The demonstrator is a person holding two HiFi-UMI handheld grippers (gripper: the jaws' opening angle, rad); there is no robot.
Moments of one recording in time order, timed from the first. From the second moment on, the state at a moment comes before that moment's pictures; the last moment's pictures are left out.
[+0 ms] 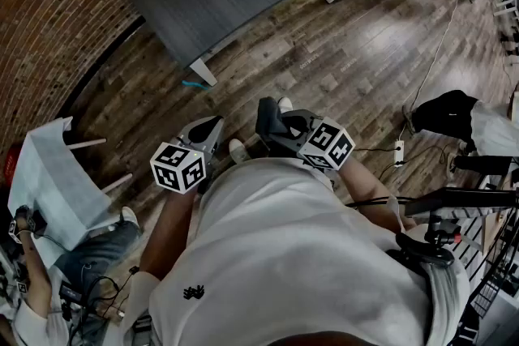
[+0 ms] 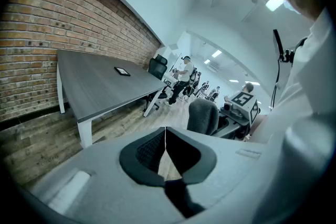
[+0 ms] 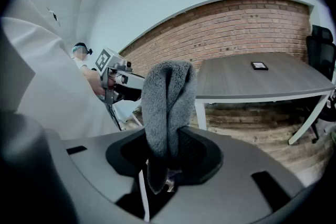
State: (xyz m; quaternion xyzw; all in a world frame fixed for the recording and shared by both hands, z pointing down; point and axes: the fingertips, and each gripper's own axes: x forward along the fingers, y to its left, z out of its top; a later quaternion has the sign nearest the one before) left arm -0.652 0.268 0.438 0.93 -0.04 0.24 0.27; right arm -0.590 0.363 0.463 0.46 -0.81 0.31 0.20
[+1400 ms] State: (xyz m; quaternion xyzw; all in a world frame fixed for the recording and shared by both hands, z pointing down) left arm -0.263 0.117 0.464 0.92 -0.11 0.26 0.26; right arm -0.192 0.248 0.478 0.50 -0.80 0.32 0.11
